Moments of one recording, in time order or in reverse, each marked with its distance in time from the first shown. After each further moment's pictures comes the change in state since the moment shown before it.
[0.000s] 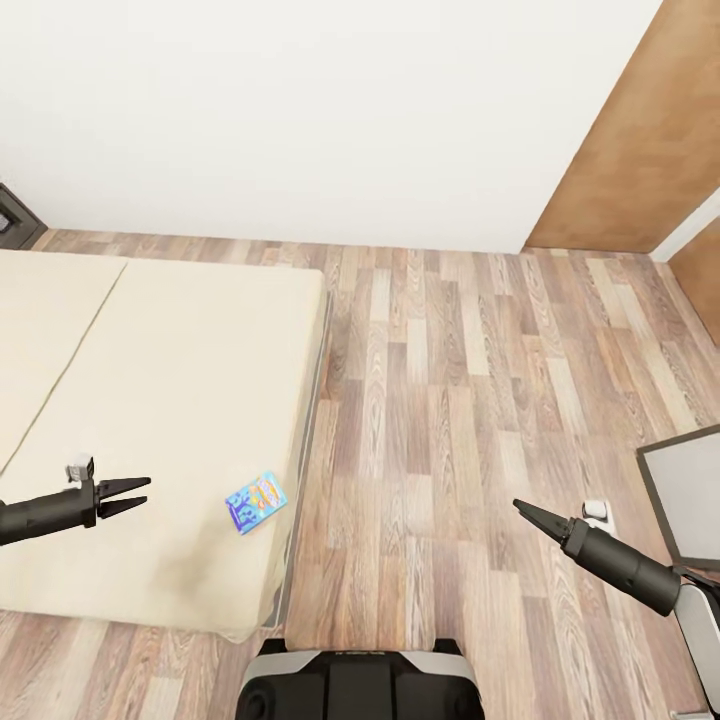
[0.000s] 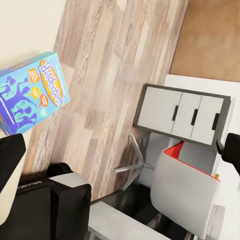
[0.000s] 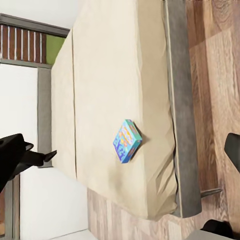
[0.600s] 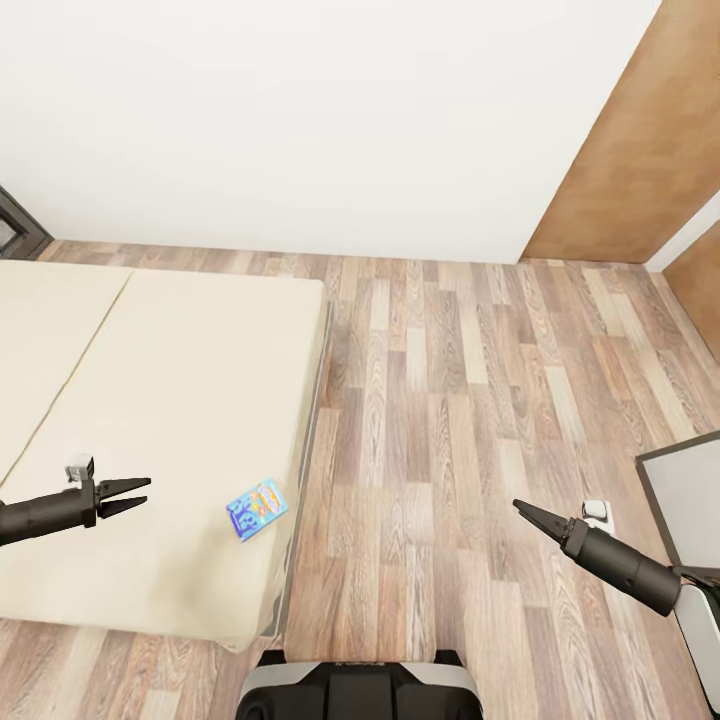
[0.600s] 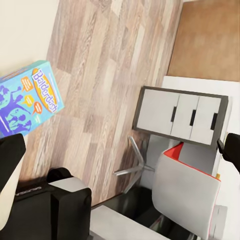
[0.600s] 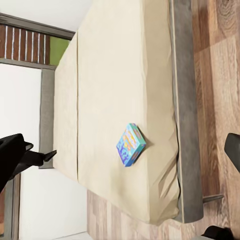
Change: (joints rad) left arm 0.000 0.000 -0.001 0.000 0.000 -0.009 0.000; right arm 0.000 0.000 0.001 0.000 0.001 0.000 0.000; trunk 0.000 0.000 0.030
